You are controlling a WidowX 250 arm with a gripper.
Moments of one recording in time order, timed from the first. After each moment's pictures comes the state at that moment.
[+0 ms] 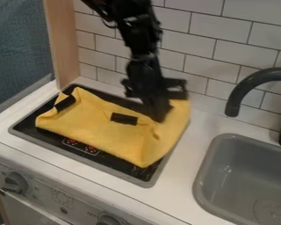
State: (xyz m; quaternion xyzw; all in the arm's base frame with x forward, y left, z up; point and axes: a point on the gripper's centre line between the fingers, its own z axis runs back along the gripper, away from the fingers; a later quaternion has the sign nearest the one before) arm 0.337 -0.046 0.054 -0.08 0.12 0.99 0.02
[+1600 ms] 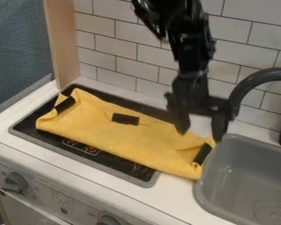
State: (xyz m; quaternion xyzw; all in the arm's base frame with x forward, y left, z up) arm 0.339 -0.089 0.063 -0.08 0.11 0.99 0.07
